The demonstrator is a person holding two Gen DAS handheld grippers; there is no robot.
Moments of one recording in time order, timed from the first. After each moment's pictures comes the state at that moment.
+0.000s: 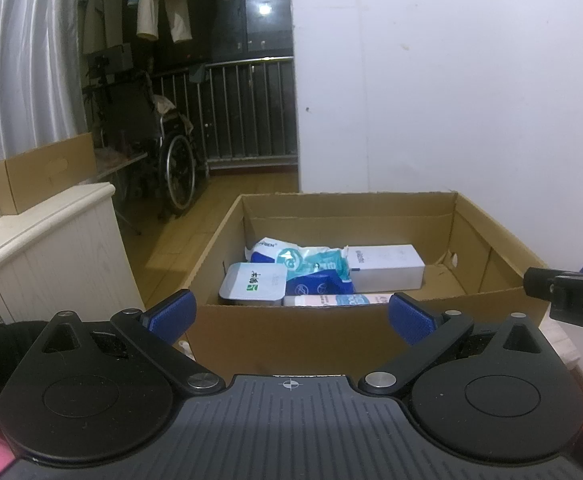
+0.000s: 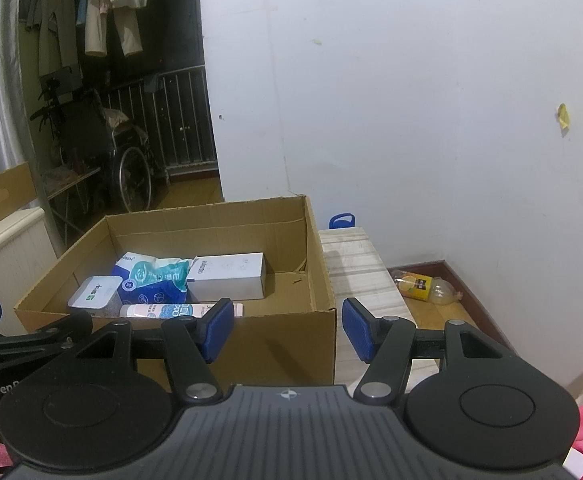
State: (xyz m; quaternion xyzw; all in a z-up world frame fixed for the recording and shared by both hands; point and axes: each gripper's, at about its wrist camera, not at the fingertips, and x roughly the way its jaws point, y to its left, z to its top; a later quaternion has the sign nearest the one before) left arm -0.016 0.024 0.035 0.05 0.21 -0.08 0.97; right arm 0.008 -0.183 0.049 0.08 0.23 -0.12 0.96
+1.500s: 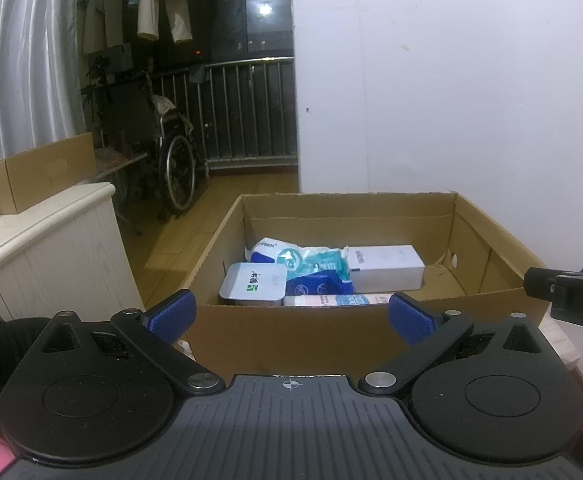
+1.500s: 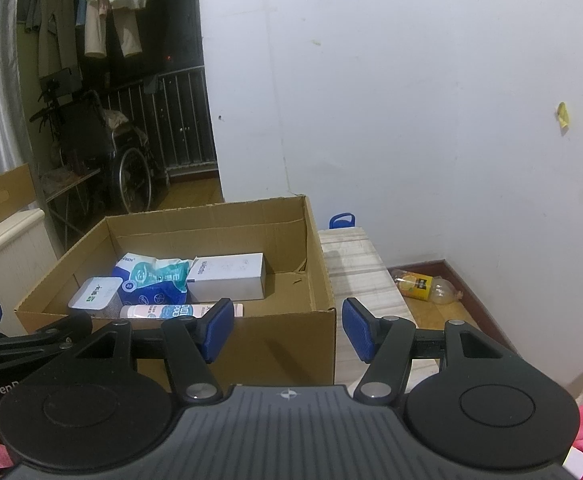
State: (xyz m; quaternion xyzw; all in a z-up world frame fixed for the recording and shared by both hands) left arm -0.015 0.021 0.035 0.05 0.21 -0.08 0.97; right arm 0.012 -0.185 0.048 0.08 0.23 -0.12 0.96
